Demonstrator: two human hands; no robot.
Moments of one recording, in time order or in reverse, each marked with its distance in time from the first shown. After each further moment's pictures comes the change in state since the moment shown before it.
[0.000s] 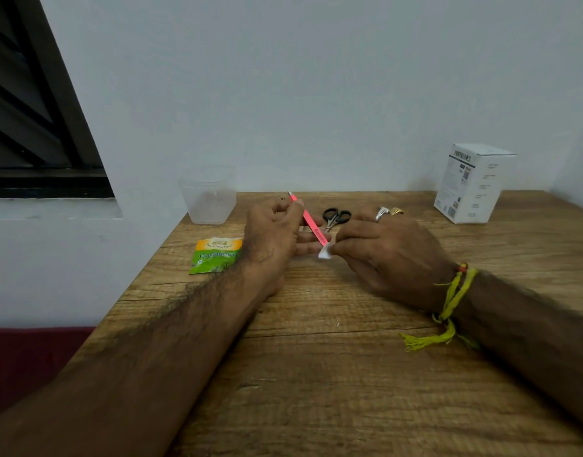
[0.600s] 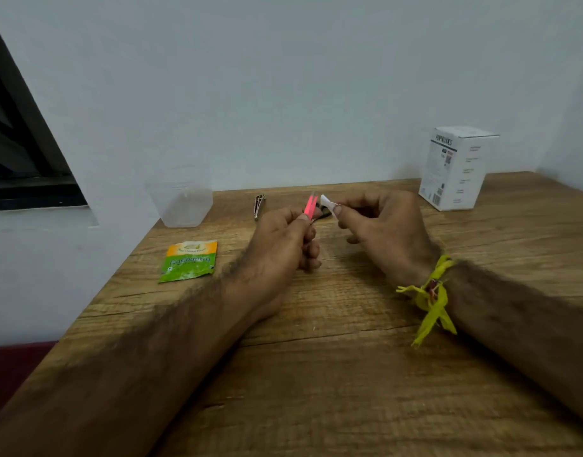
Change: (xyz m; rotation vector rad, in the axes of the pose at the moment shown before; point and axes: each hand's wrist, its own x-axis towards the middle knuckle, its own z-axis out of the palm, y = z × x) left_hand -0.017 -0.006 0.024 0.073 -0.223 -0.075; right_hand 0.008 0.002 0.009 0.816 0.364 1.009
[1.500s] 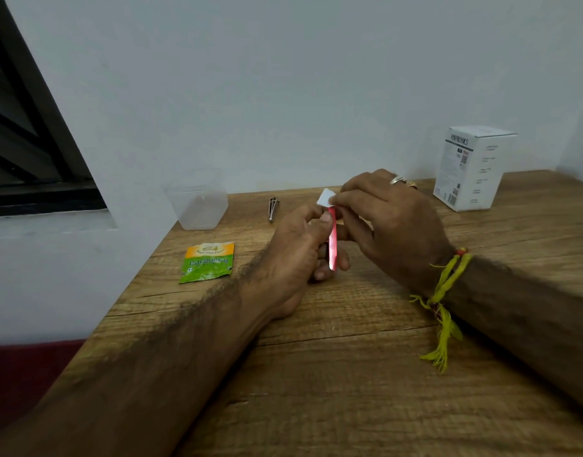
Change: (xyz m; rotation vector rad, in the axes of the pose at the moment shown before) left_hand -0.002 0.000 -0.007 -0.079 -0.177 0.020; right_hand 0.005 -0.005 -0.003 -0.721 0.010 -0.904
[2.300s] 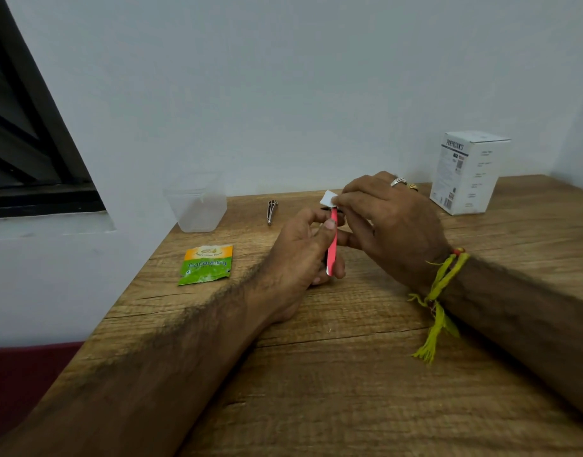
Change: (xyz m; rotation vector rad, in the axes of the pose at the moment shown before) left_hand 0.000 -0.004 -0.001 0.075 -0.018 0.046; right_hand 0.004 -0.001 -0.007 -0.038 -0.028 -0.010
